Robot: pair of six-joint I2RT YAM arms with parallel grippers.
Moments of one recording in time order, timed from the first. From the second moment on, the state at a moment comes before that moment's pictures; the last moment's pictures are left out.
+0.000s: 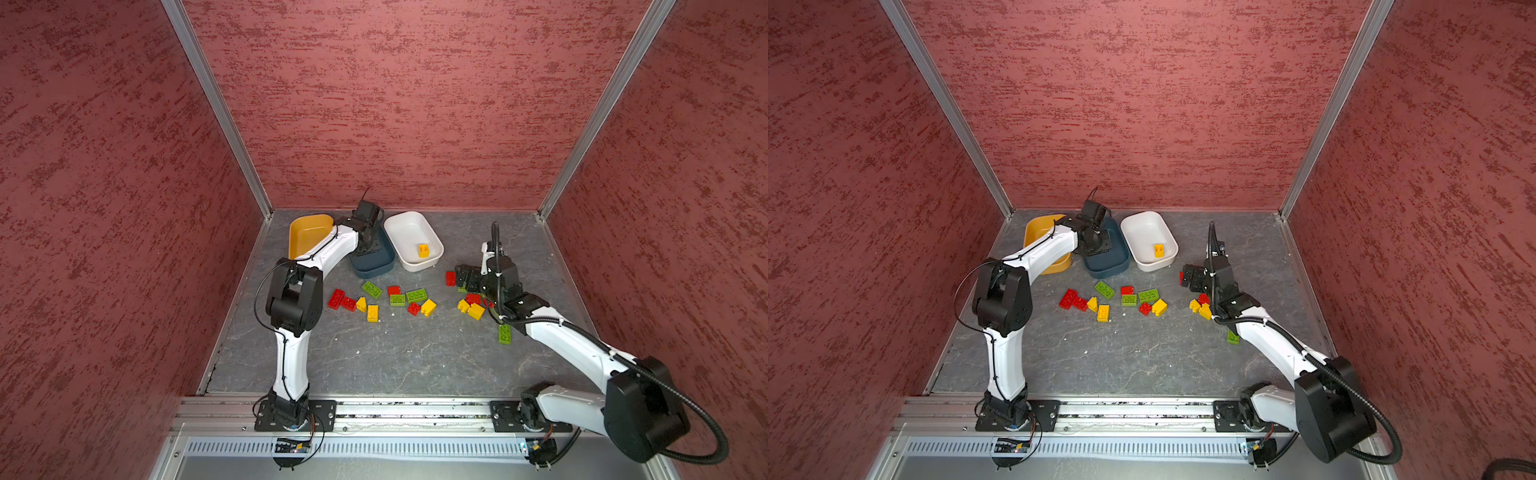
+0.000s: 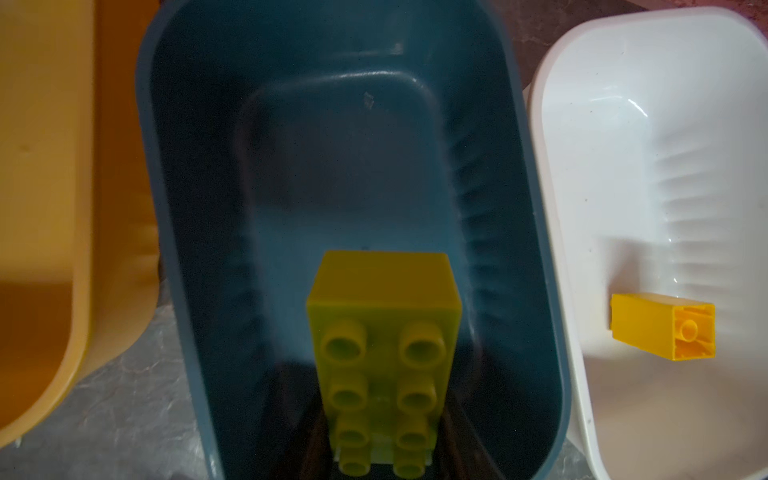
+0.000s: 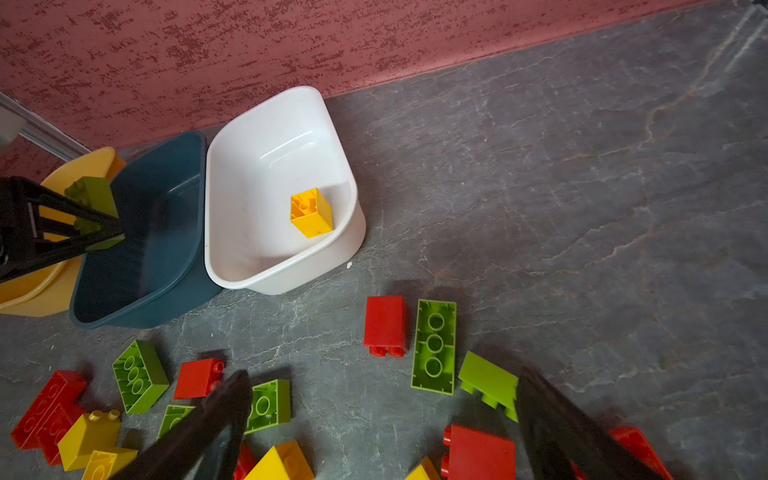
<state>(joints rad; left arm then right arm) -0.37 2.08 1.76 -0.75 -0.14 -0.55 0.40 1.21 0.70 -0.05 0.14 0.46</state>
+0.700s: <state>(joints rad) -0.46 1.84 1.53 -0.55 -0.19 -0.44 0.42 1.23 0.70 -0.12 -0.05 0.41</state>
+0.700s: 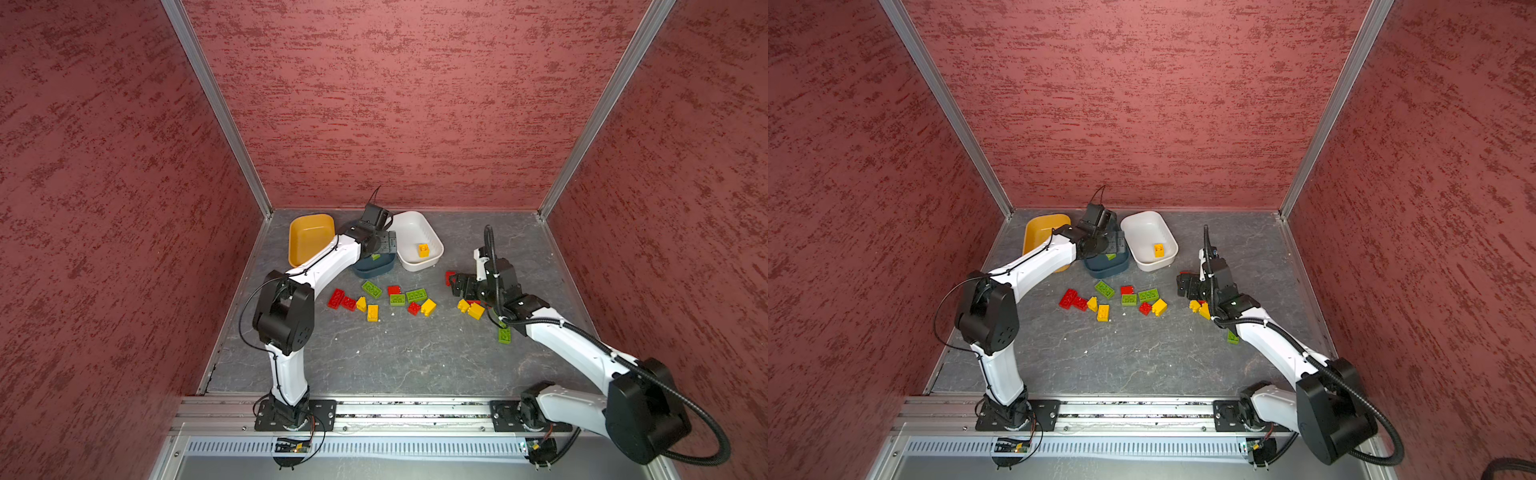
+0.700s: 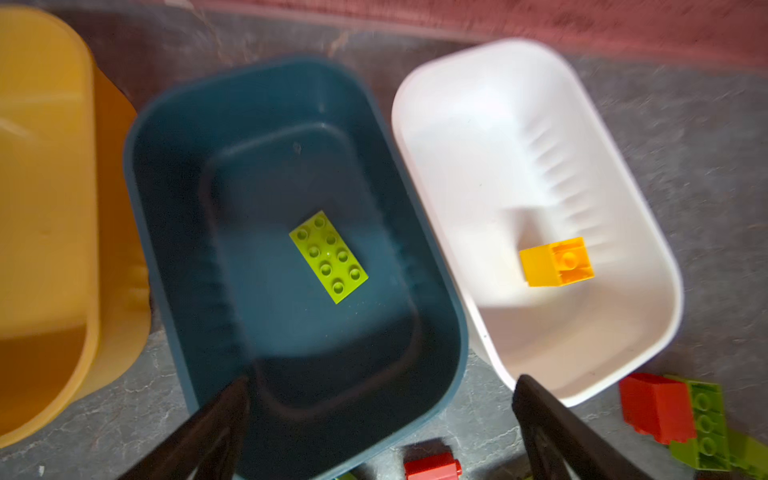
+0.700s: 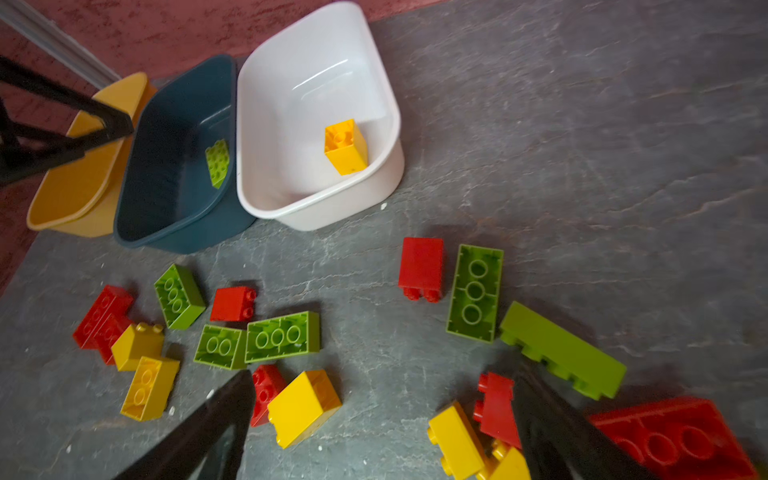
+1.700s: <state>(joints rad) -0.48 1.34 0.94 -0.24 -0.39 -0.55 0.65 1.71 0.94 -0.33 -0.08 0.08</state>
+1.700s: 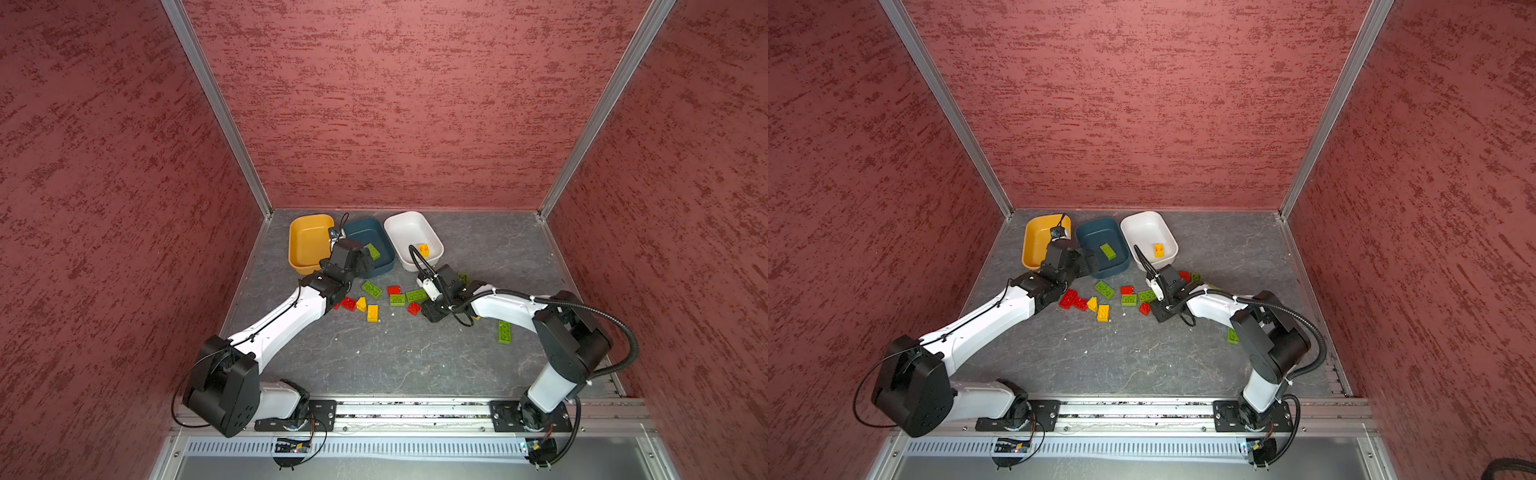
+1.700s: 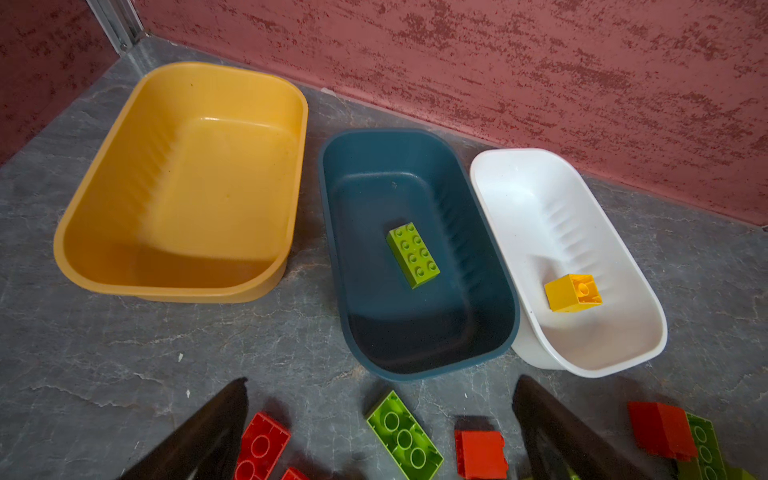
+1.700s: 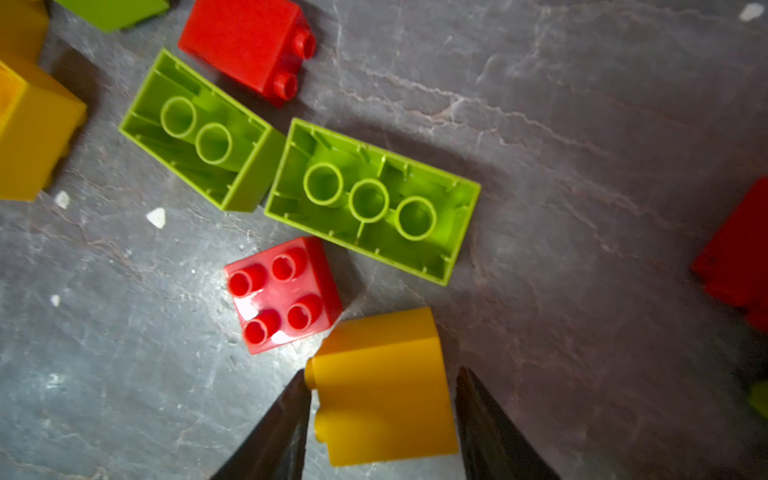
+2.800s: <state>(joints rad) -0.48 1.32 0.90 -0.25 -0.32 -0.54 0.41 1.65 1.13 -0.19 -0.18 0.17</state>
